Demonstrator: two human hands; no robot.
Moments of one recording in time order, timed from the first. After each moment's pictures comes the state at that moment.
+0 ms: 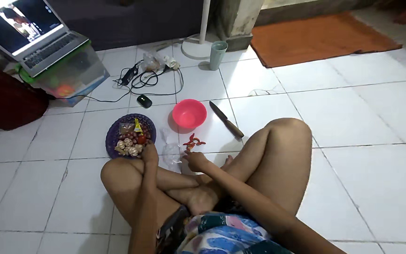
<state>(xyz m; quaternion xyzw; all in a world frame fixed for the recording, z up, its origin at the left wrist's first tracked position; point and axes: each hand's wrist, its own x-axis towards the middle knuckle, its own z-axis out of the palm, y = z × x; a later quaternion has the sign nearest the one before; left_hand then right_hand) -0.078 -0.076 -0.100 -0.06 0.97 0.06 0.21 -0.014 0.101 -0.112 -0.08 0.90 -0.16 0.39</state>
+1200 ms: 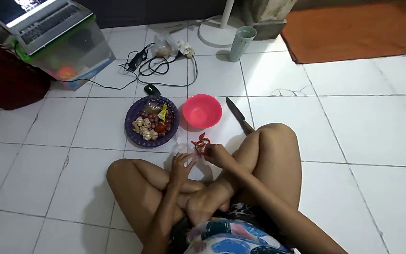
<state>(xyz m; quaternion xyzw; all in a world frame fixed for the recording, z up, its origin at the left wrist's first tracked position) -0.005 -0.046 -0.170 0.17 0.87 0.47 0.00 -0.029 0.157 -0.119 -0.01 0.89 -0.36 0.26</state>
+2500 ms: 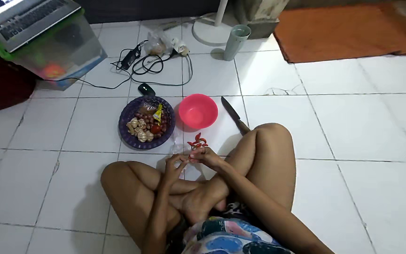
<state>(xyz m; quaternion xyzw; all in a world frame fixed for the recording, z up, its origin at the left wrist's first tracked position) -0.016 -0.065 -0.170 0.16 0.75 0.63 0.10 -0.022 0.135 -0.139 0.17 0.56 -0.77 0.26</state>
